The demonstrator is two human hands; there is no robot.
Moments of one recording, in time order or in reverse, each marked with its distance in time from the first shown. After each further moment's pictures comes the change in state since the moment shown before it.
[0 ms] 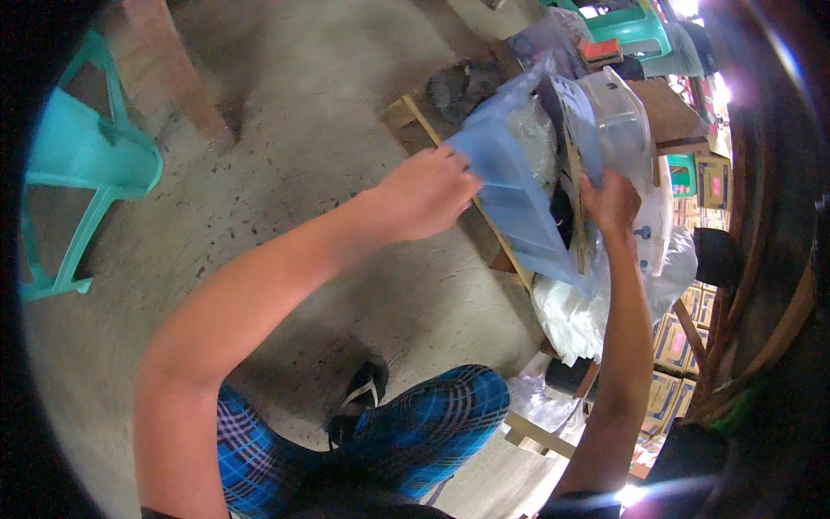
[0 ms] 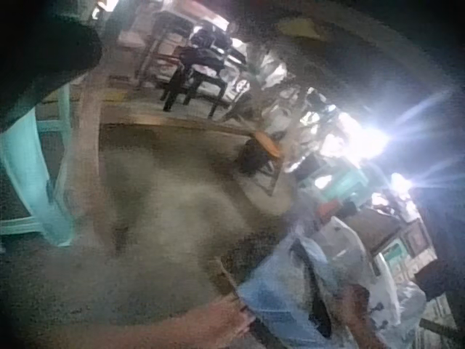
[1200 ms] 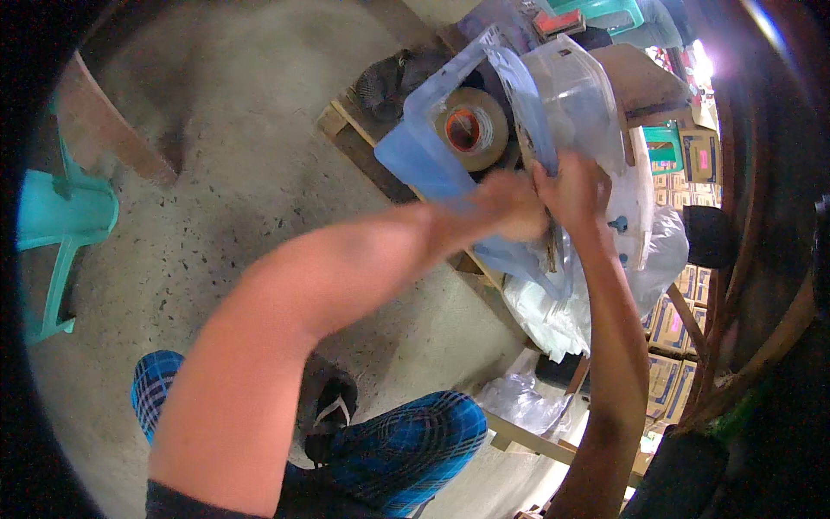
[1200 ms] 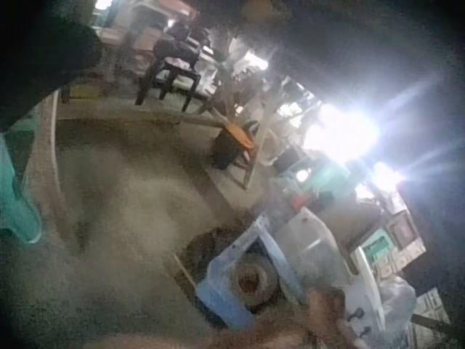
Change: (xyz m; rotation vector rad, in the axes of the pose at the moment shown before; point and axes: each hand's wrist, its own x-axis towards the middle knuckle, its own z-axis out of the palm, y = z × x) left_hand 0.159 0.064 0.103 -0.117 -0.693 -0.269; right_hand 0.004 0.005 0.009 0.084 0.066 -0.126
